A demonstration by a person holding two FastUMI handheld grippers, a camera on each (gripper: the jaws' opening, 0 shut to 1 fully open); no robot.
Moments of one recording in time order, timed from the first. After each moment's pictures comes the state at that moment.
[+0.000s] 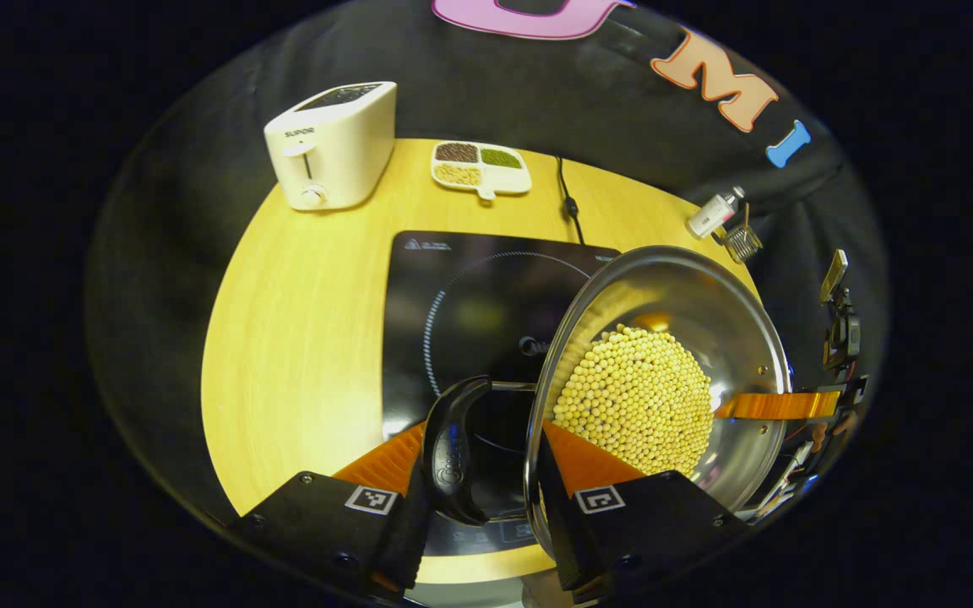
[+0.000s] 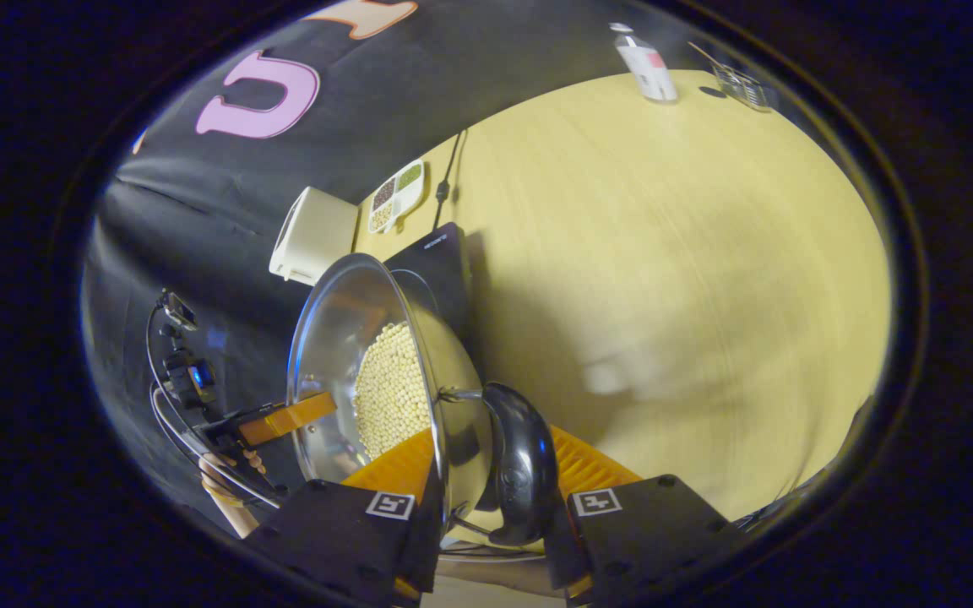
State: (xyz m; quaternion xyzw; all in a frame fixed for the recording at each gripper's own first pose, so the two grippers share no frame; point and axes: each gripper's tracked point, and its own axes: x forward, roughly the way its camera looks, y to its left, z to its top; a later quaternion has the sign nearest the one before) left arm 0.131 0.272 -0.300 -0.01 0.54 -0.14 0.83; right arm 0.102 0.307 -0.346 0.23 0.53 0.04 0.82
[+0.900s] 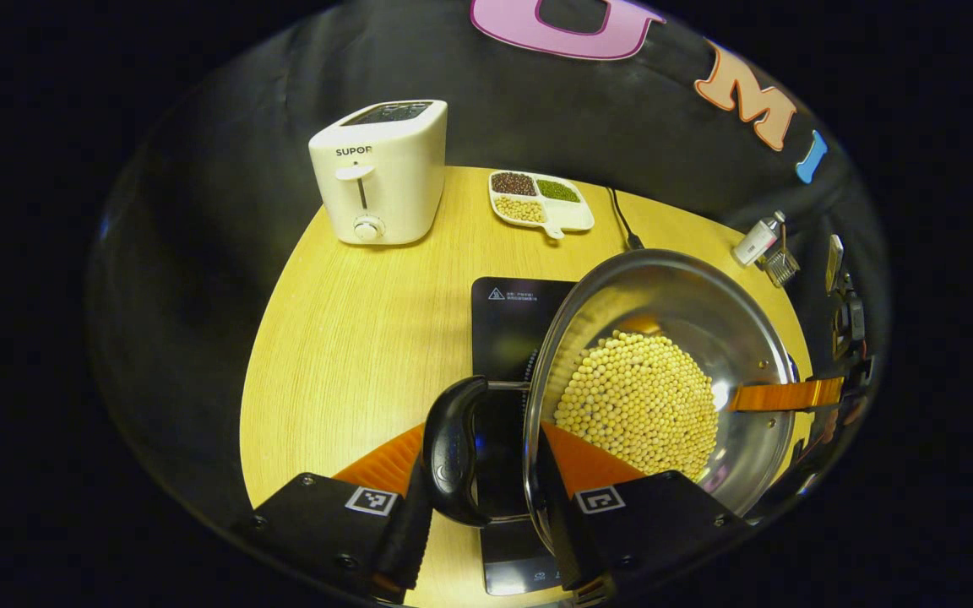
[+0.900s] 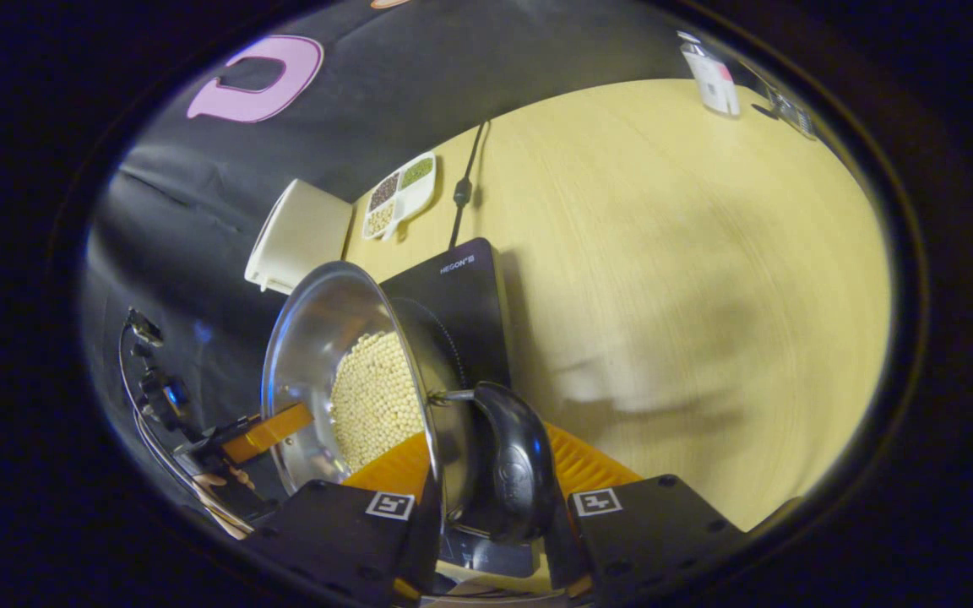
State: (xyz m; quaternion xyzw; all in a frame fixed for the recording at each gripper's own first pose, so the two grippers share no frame) left arm 0.185 0.318 -0.314 0.02 0.50 -0.10 0.86; right arm 0.170 0.341 -0.385 0.22 0.52 0.04 0.82
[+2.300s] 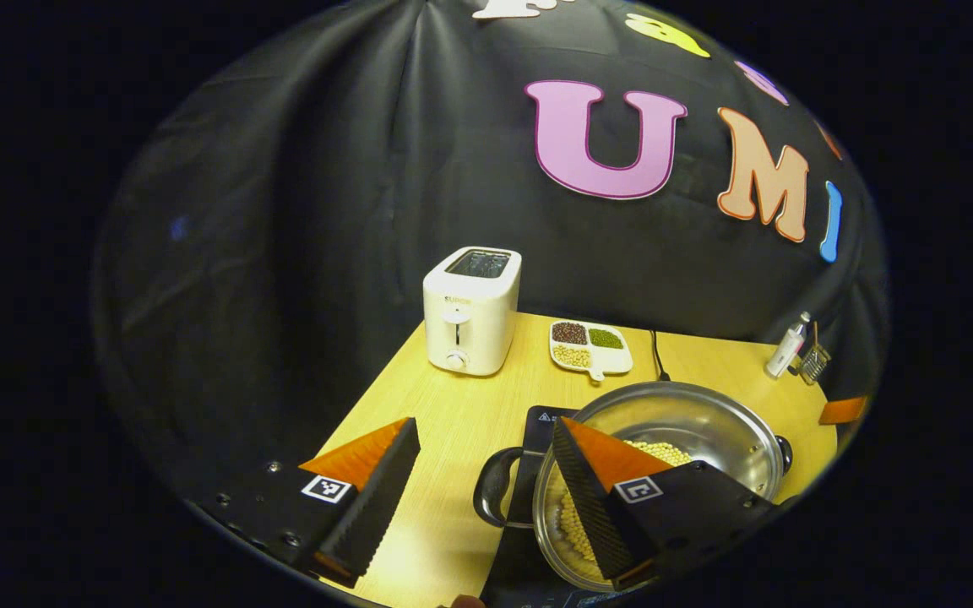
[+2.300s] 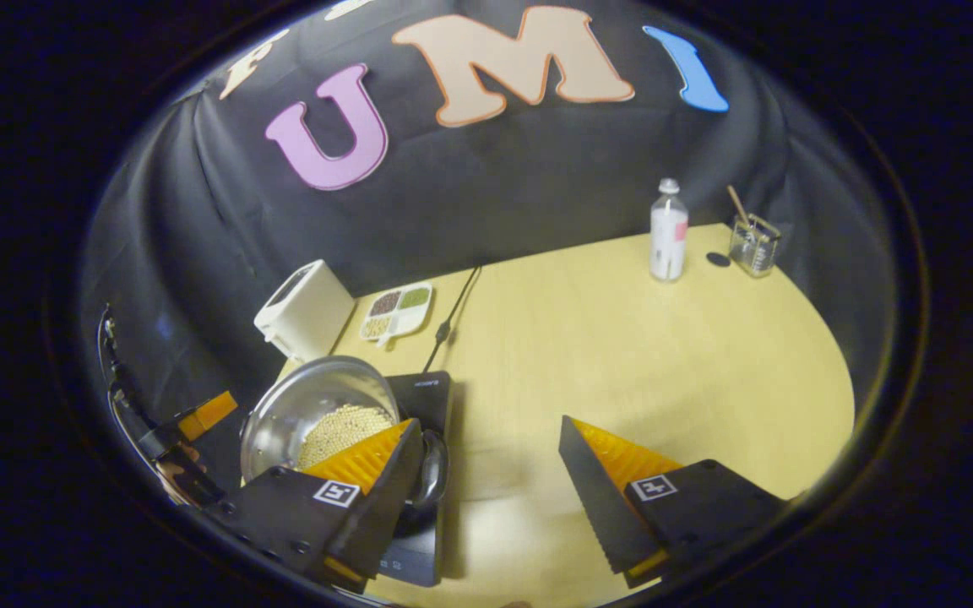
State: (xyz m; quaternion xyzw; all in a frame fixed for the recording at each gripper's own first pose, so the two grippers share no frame) left arm 0.196 0.334 -0.205 0.01 0.24 0.02 0.97; right arm 0.168 0.243 -0.249 0.09 0.29 -0.01 0.95
